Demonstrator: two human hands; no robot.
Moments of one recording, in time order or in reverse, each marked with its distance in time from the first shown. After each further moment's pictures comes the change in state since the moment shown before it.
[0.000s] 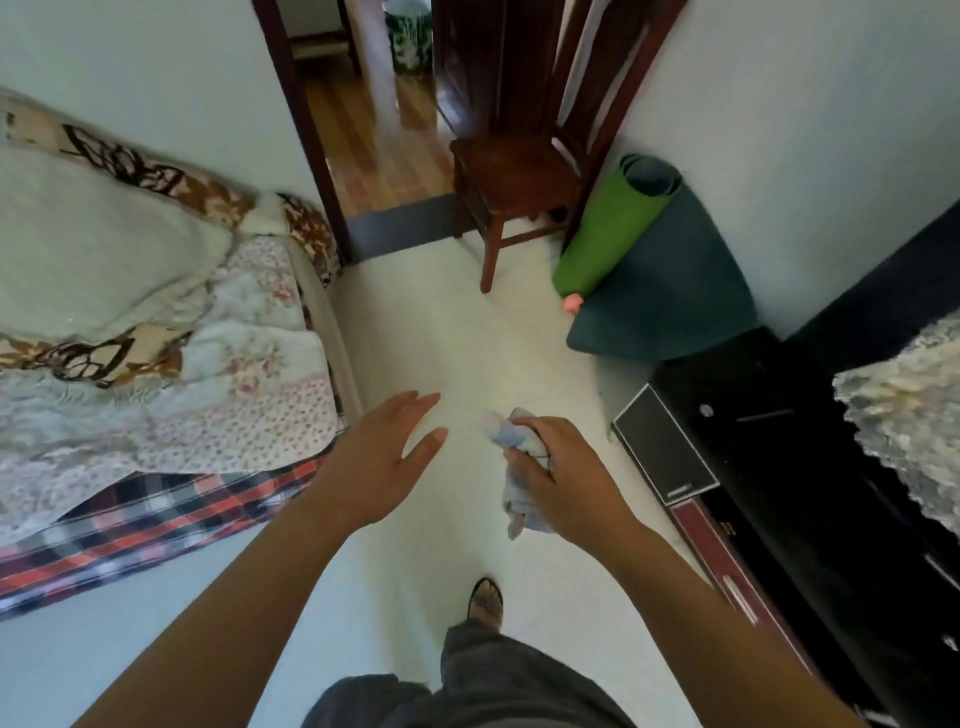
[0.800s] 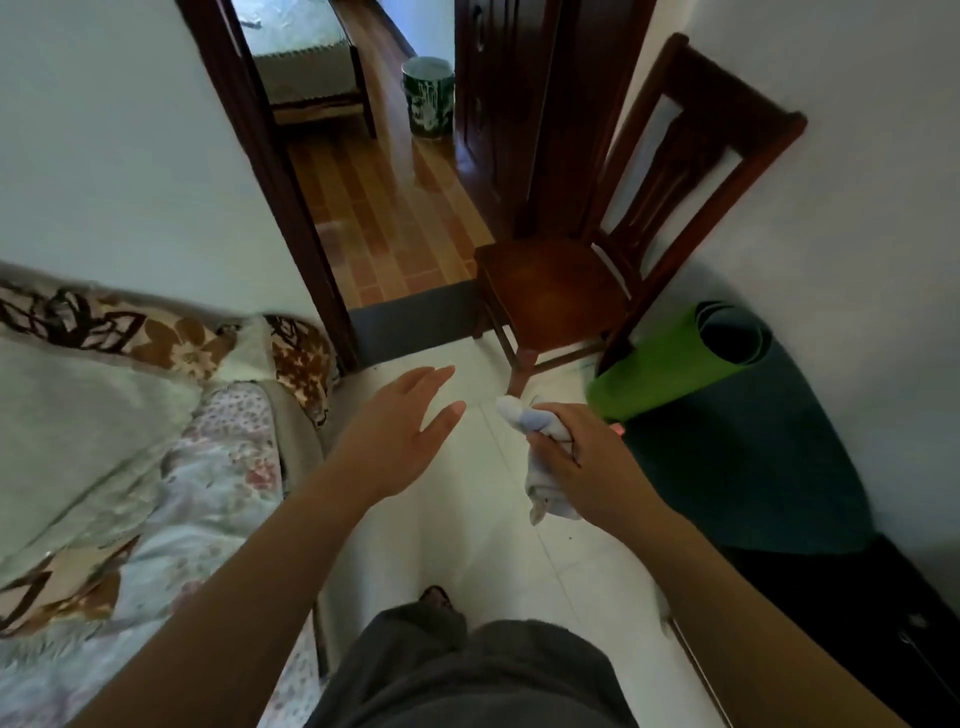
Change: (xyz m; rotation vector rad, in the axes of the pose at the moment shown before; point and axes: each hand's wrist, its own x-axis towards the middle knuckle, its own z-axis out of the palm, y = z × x) left_hand 0.484 -0.049 -0.192 0.036 0.070 0.055; right_hand 0.475 -0.121 -0.174 -0.629 0.204 -0.070
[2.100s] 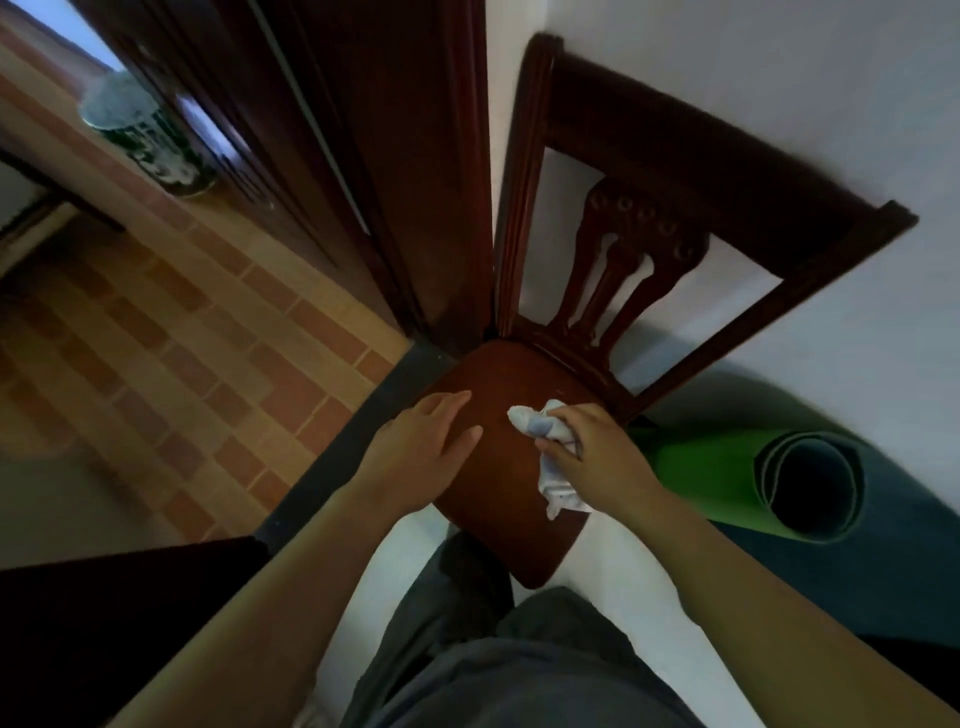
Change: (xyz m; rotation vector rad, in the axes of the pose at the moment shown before) left_hand 0.765 0.033 -0.013 0.224 -0.560 0.266; right_hand 0.604 0.223 -0.184 0.099 0.163 0.491
